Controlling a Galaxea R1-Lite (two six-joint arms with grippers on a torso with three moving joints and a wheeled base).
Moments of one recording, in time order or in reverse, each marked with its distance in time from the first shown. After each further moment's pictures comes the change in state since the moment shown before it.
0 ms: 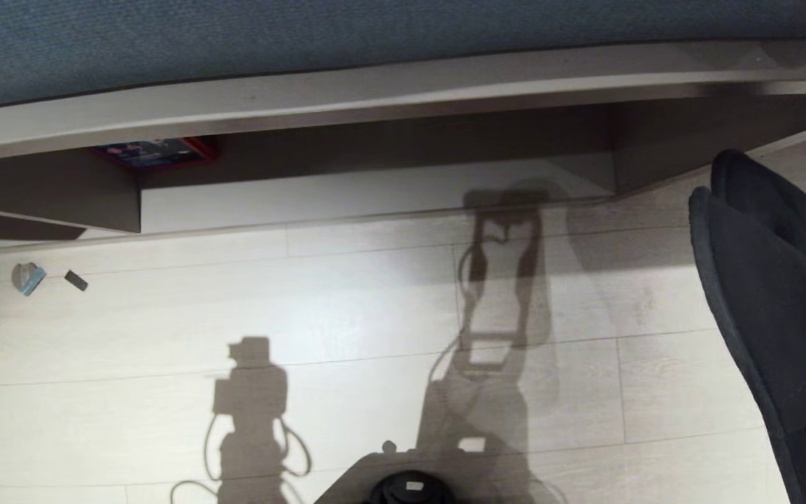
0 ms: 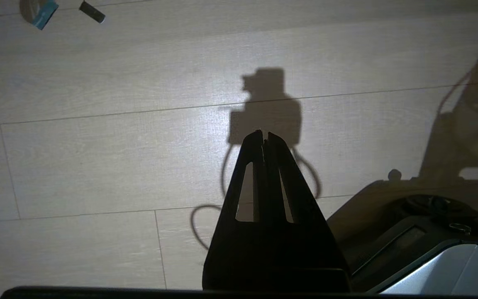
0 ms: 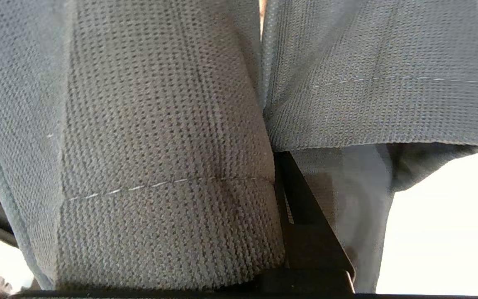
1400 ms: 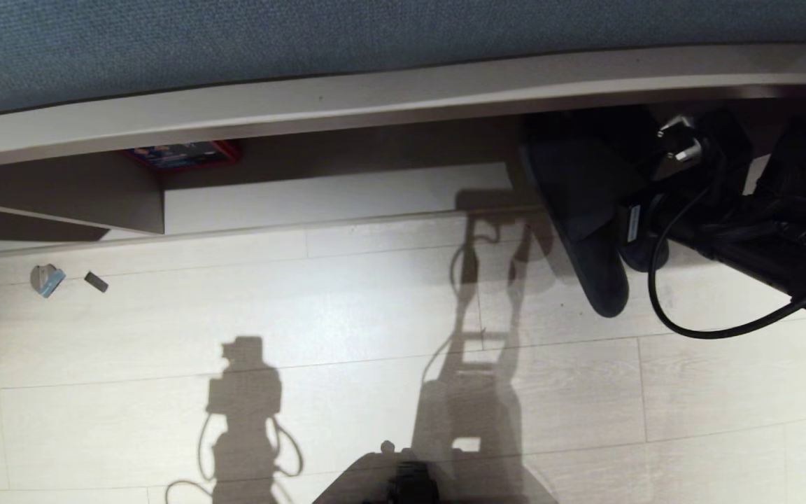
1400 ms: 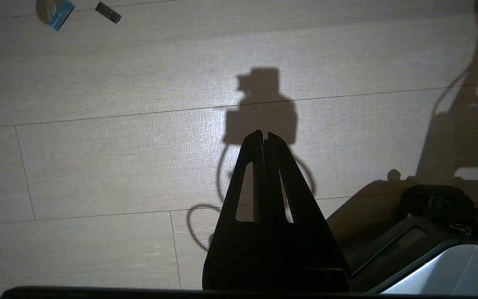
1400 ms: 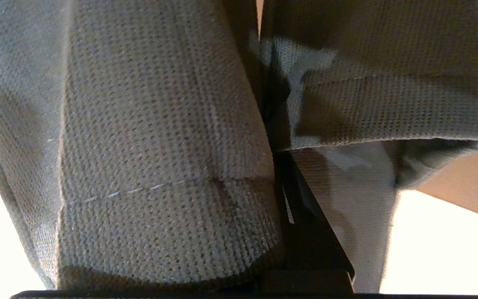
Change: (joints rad) left arm 0.000 0.000 0.000 0.000 0.000 0.000; right arm 0.193 0.752 -0.379 -0.586 -0.237 -0.067
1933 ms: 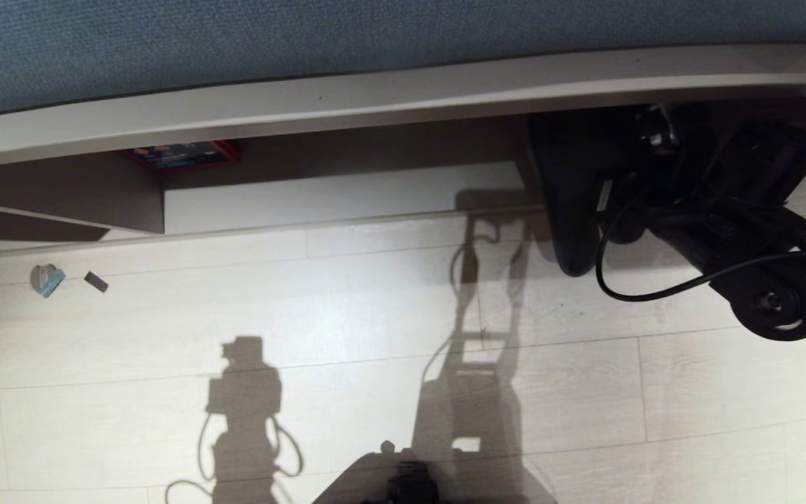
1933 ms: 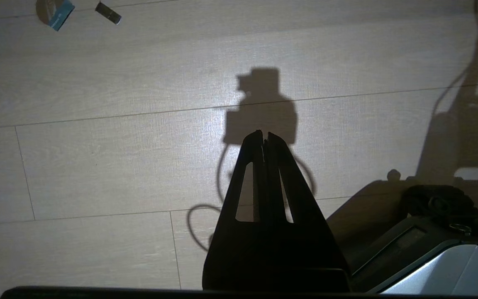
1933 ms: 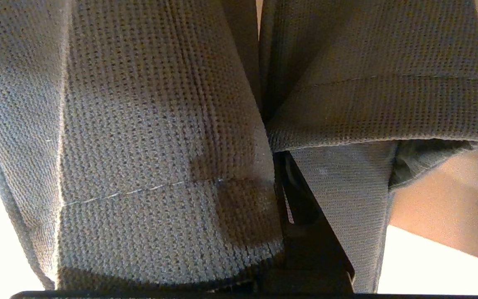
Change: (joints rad) left arm 0.000 0.000 0.000 0.000 0.000 0.000; right arm 0.011 0.180 -0.091 -0.287 -0.160 0.059
